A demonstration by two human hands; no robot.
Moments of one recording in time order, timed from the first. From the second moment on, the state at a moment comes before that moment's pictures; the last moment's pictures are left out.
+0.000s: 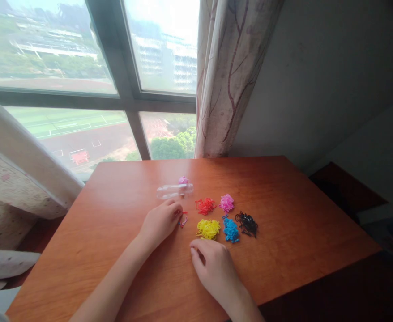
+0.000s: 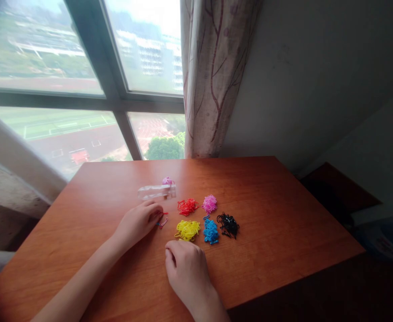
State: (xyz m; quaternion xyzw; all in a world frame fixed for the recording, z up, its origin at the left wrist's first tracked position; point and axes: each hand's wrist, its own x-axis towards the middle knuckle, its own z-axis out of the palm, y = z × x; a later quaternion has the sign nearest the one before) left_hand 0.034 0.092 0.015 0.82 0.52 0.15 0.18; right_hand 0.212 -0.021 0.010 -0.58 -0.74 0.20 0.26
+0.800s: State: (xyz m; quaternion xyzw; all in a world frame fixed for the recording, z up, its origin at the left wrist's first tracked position) left_hand 0.080 0.121 0.023 0.84 0.49 0.16 0.18; right_hand 0.201 -0.033 -0.001 -0.59 -0.74 0.21 0.25
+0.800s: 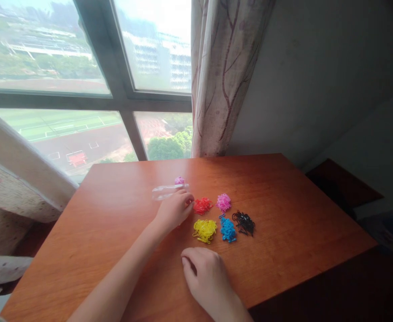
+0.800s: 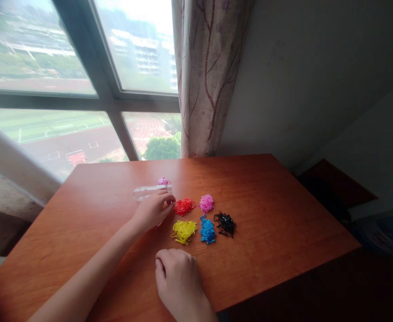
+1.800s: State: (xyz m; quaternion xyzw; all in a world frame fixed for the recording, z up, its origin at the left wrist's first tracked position) left_hand 0.007 0.075 0.013 0.82 0.50 0.15 0.24; right_hand 0.167 0.020 0.015 -0.70 -0.70 0.13 0.08
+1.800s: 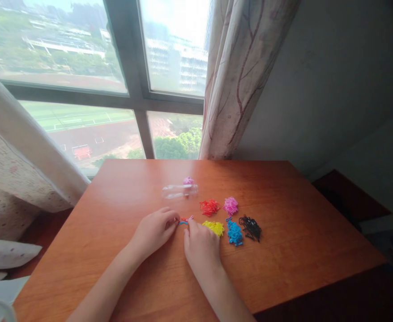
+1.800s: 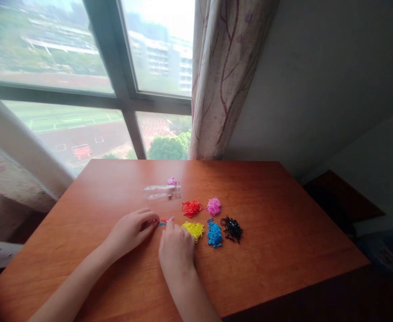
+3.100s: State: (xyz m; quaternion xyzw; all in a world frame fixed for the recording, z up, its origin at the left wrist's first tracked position) left_hand 0.007 0.076 0.012 0.81 0.52 0.15 0.23; right_hand 0.309 -0.030 -0.002 -0.73 -0.62 0.02 0.27
